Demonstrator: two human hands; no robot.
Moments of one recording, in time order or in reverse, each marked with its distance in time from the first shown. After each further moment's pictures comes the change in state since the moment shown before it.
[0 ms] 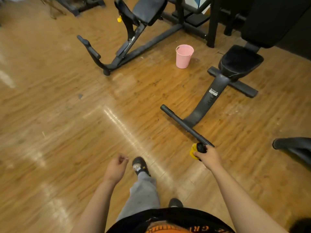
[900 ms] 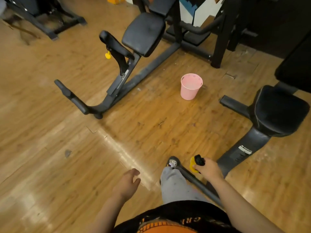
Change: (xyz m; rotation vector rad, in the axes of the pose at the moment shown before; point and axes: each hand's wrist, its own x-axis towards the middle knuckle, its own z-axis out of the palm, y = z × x) left_hand 0.513 0.239 -0.113 0.441 -0.351 0.254; right_hand 0.407 -0.378 0.022 -0.134 -0.062 0.121
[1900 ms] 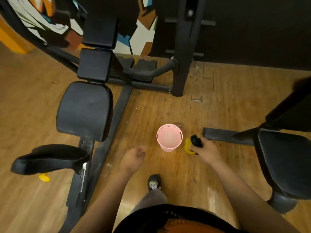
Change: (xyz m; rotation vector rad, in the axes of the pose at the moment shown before) left_hand 0.620 0.350 -0.340 0.002 -0.151 0.358; right_hand 0.408 -0.330 -0.324 0.535 0.351 0.102
